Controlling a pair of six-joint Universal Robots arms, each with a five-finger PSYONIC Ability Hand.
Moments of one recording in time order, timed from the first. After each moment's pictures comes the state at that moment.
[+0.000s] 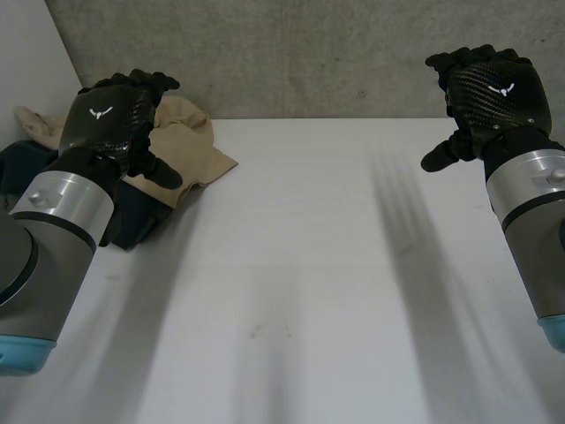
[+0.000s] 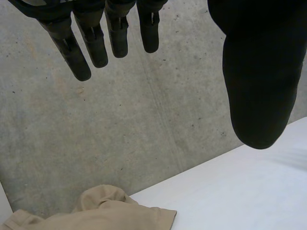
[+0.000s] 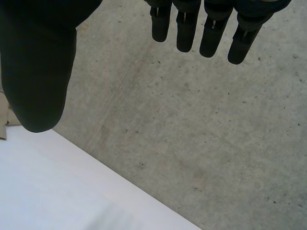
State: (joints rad) left arm 4.29 -1.62 -1.67 3.40 -1.62 3.17; right arm 1.97 -1.49 1.60 -0.26 1.63 2.94; left_hand 0.27 0.28 0.28 0.28 0.10; right_hand 0.27 0.27 0.28 0.28 0.10
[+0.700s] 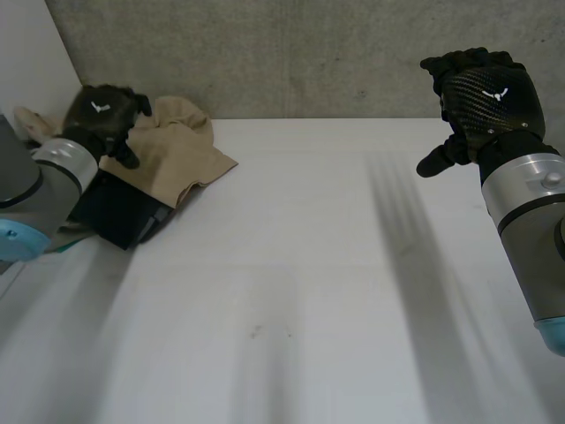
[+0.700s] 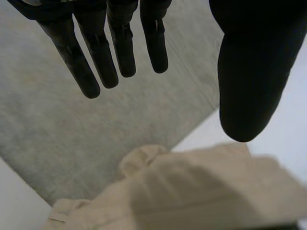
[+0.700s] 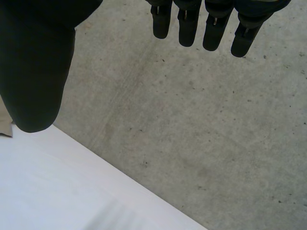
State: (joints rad) left arm 4.58 -2.12 -1.23 3.36 -1.30 3.51; right arm 1.98 -1.48 1.60 -0.26 1.63 2.94; left_hand 0.50 0.49 0.50 0.50 0.32; right_hand 0.23 0.21 0.21 0.21 0.04
